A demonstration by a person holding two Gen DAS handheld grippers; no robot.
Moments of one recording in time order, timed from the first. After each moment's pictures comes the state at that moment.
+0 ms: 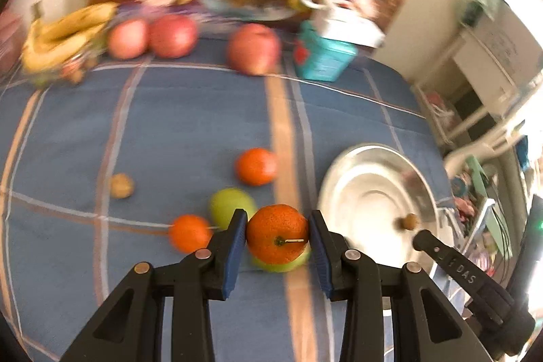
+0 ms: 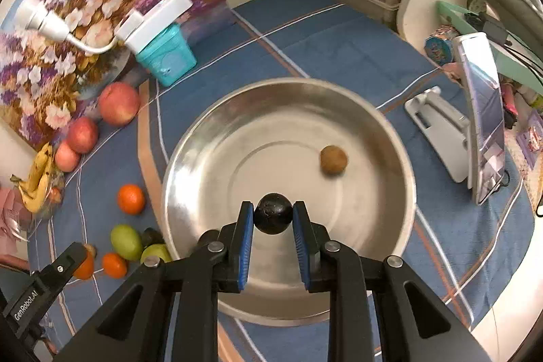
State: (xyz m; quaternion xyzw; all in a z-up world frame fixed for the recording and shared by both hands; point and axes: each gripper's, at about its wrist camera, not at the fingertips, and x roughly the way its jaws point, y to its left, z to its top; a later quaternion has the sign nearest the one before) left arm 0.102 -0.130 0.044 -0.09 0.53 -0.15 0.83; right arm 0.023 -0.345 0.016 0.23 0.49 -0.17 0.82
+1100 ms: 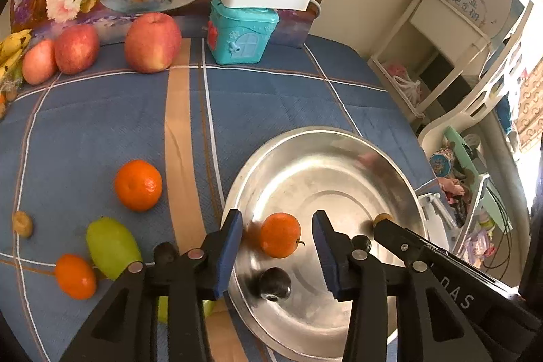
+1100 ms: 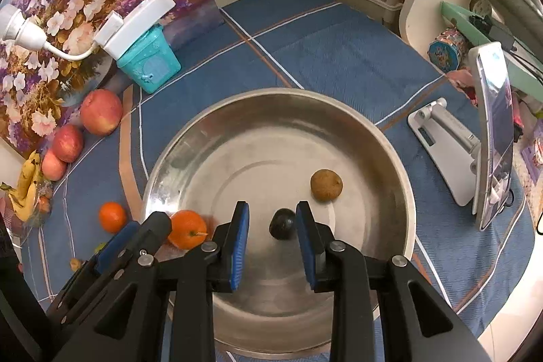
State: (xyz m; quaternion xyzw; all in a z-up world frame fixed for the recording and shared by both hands) left arm 0.118 -0.212 0.004 -0.07 0.51 -0.23 0.82; right arm 0.046 -0.363 0.002 0.22 0.50 -0.18 0.82
